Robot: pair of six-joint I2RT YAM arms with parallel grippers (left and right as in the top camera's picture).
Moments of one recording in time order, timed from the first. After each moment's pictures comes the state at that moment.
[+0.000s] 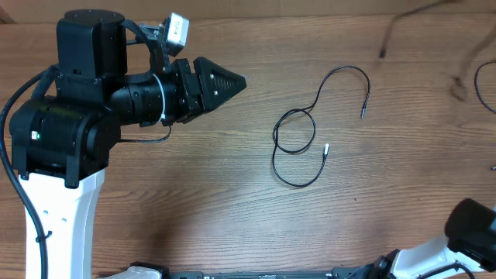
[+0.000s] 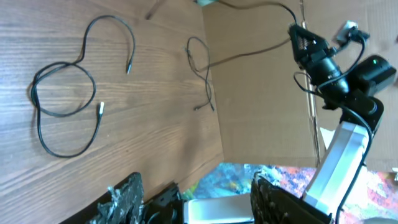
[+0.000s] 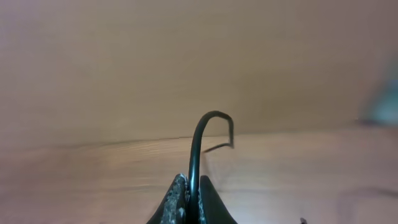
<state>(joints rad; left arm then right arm) -0.22 1.44 2.01 -1.26 0.81 -0.68 -0.60 1.80 2.30 -1.01 -0.62 -0.11</state>
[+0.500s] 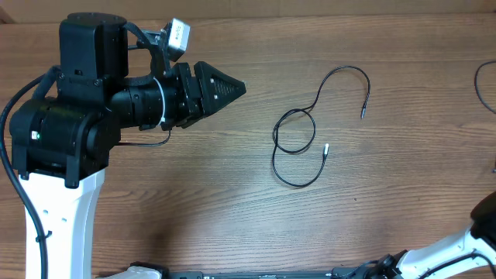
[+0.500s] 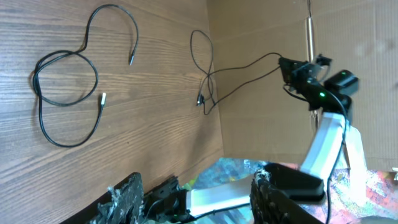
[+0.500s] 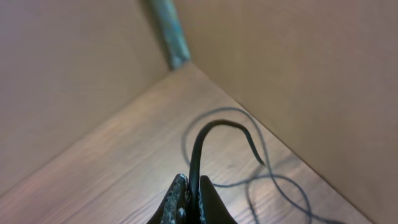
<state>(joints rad) -0.22 1.44 2.01 -1.29 0.82 -0.68 -0.84 1.98 2.30 -0.97 -0.25 0.04</state>
